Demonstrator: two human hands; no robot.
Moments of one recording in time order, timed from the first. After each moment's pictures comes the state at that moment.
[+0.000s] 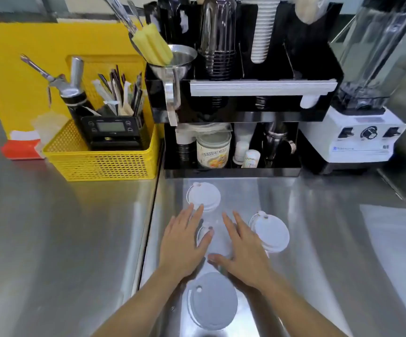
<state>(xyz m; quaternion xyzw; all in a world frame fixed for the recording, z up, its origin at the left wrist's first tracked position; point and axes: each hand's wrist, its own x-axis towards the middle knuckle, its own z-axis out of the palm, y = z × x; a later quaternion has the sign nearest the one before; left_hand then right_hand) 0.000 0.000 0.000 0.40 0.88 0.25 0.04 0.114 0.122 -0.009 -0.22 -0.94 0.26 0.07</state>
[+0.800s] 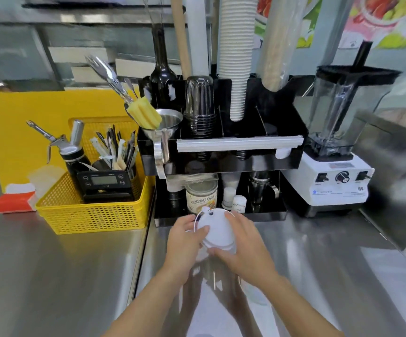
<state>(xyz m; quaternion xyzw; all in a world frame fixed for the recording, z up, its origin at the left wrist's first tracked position) -0.017 0.066 0.105 0.13 0.69 0.67 0.22 0.083 0.169 0.089 -0.18 -0.91 0.27 0.25</state>
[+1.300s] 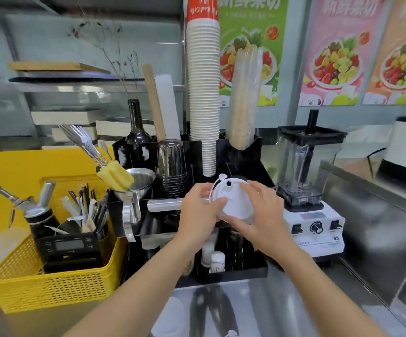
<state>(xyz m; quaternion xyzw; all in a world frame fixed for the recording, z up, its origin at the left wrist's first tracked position) -0.022 0.178 0.254 0.33 0.64 0.68 0.14 0.080 0.274 0.234 -0.19 -0.88 0.13 0.41</state>
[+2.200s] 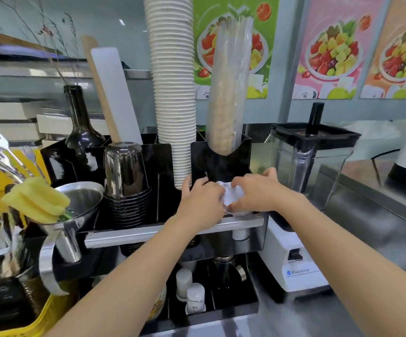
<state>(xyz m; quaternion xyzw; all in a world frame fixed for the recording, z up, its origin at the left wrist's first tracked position) -0.095 0.328 0.244 0.55 0.80 0.21 -0.08 0.007 0.435 0.277 -0.25 -0.97 -0.01 0.05</state>
